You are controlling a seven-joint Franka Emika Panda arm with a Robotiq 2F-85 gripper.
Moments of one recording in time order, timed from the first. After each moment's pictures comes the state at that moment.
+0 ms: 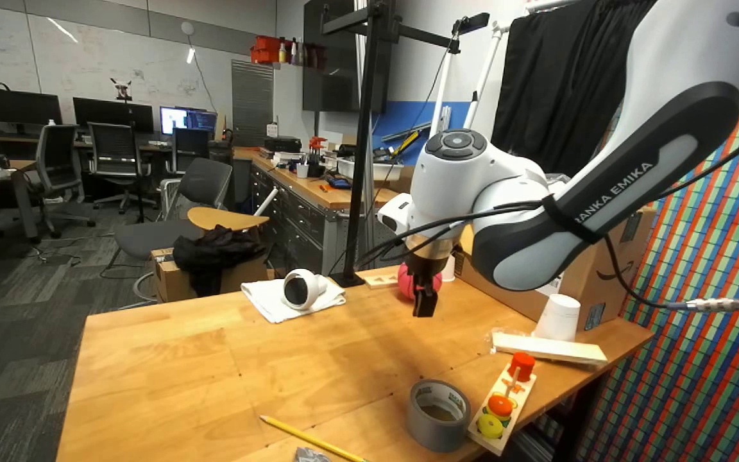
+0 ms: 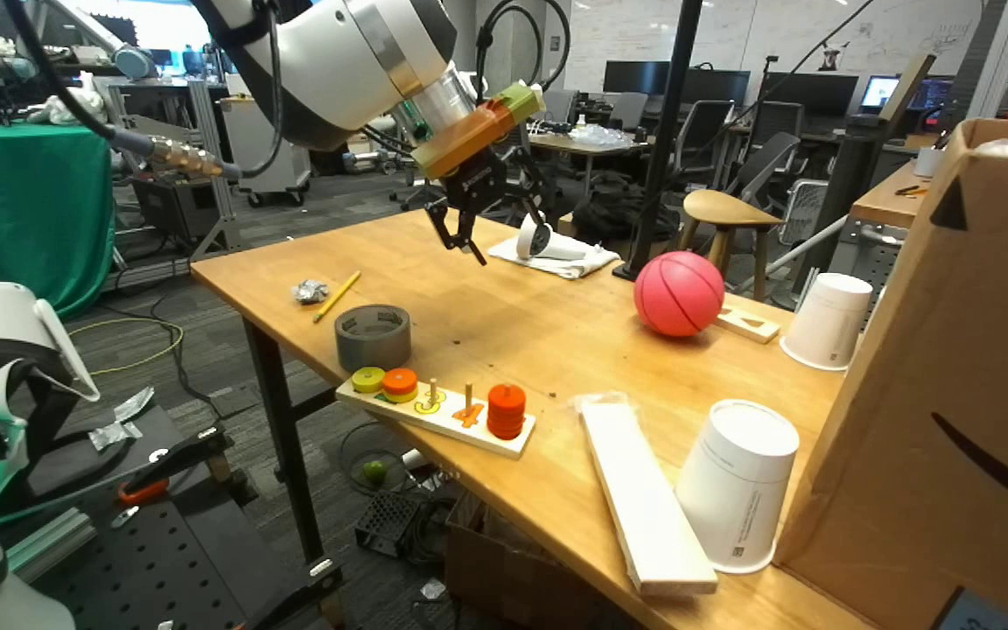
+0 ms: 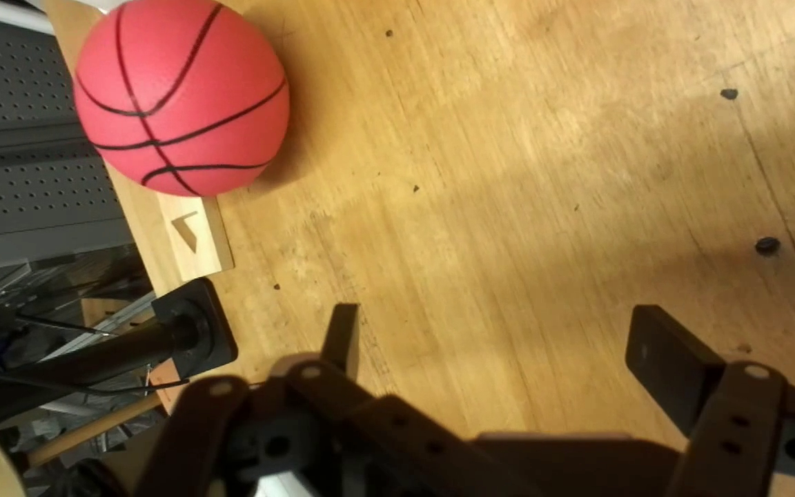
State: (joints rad) arm 0.04 0.04 0.04 -2.39 -0.97 2.71 -0.22
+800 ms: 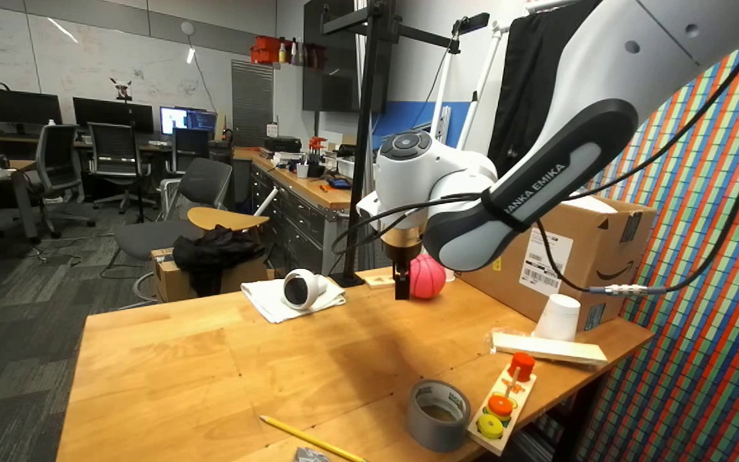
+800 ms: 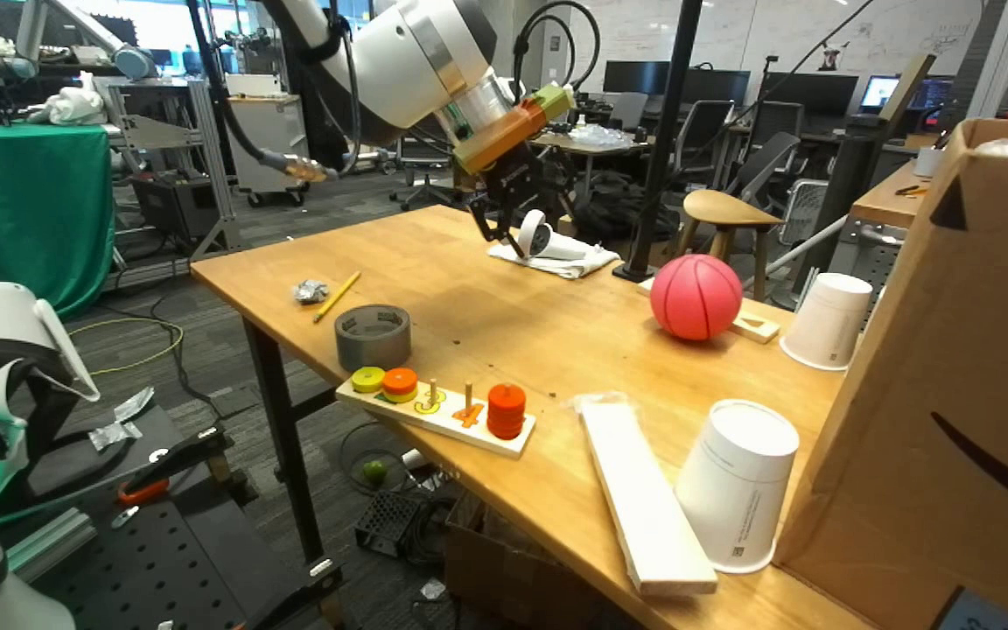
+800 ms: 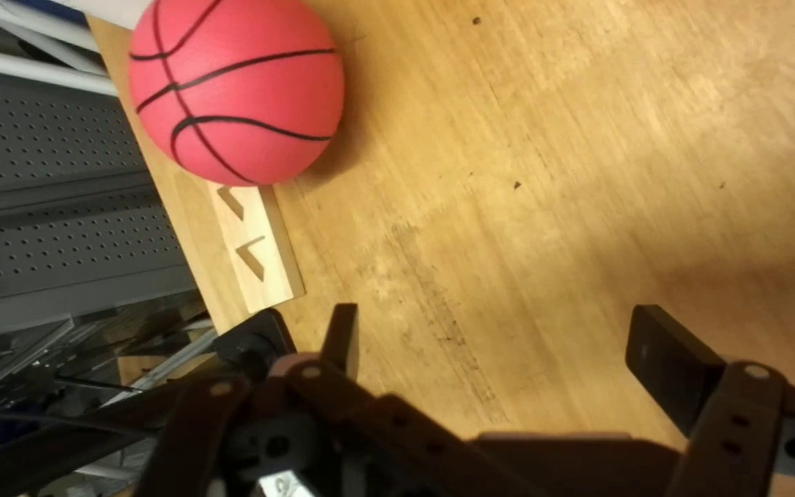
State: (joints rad) arm 0.06 0.22 0.04 -2.14 -0.97 2.57 -0.16
